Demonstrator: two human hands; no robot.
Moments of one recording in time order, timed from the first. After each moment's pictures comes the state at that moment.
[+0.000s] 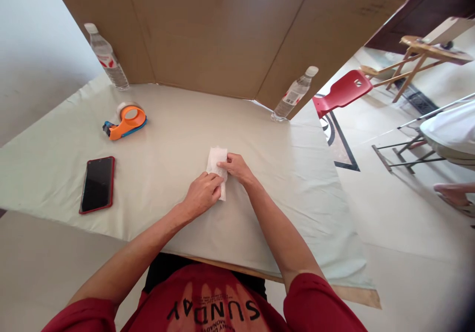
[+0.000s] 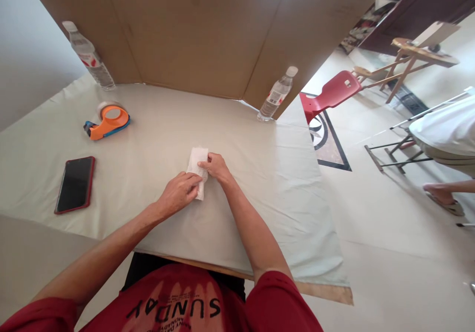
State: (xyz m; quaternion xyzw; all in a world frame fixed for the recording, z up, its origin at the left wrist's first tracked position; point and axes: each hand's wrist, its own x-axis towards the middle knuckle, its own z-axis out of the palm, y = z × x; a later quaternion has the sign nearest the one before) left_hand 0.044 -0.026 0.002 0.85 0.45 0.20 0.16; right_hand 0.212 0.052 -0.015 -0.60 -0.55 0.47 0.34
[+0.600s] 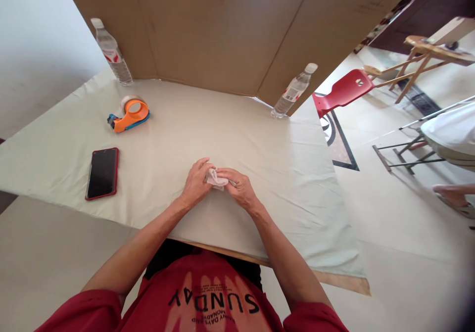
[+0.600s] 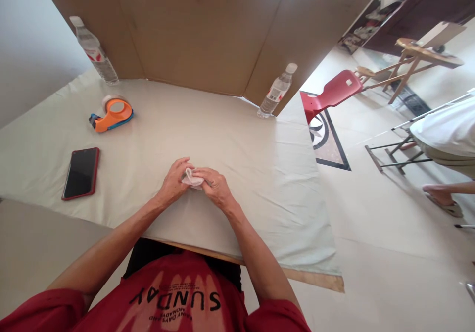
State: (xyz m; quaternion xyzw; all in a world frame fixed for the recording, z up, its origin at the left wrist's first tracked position) left_hand 0.034 -0.034 -0.009 0.74 0.52 0.33 0.28; right_hand 0.213 -0.045 -0.004 -0.43 -0.74 0.33 0.40
